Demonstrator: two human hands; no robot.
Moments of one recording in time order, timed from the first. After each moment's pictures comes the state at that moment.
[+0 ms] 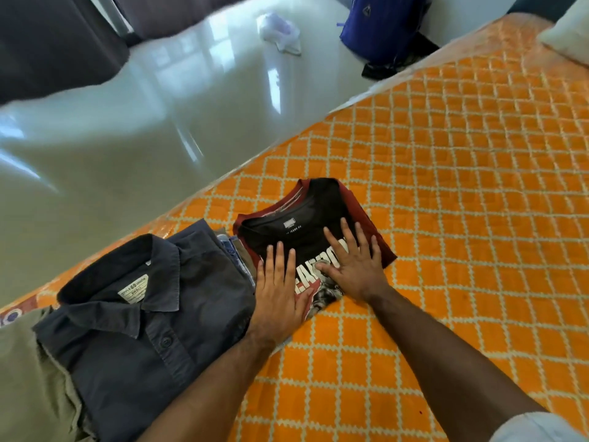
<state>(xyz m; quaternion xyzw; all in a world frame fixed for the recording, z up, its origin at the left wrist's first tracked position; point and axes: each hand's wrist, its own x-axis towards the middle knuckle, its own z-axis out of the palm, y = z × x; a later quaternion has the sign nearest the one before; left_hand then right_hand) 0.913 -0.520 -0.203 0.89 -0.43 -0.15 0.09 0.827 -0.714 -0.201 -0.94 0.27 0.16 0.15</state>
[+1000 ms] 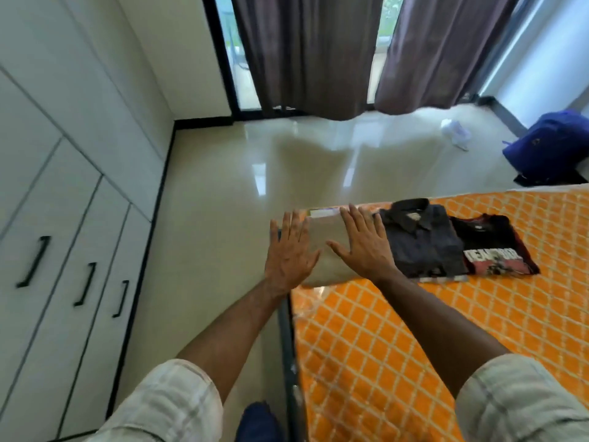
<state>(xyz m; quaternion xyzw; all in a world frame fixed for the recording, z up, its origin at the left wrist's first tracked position) 0.881 0.134 0.156 0.97 -0.25 0.02 0.03 0.844 -0.069 0.177 -1.00 0.00 -0.02 0.06</state>
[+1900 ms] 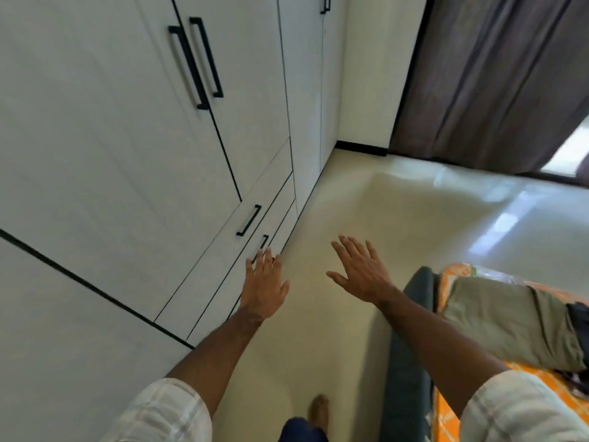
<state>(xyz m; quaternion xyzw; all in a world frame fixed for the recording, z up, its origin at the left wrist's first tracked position) 0.765 0.619 0.206 0.99 0.06 -0.07 -0.05 0.858 0.377 0.233 -0.94 -0.32 0.05 0.06</state>
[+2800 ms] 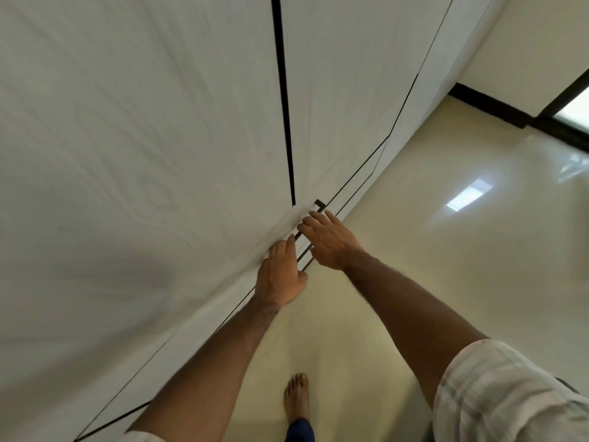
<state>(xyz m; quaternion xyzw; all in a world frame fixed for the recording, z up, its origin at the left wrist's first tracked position) 1.025 0.825 0.004 0.94 0.27 -0.10 0.19 1.171 0.744 -0.012 -0.80 -0.58 0.11 -0.06</state>
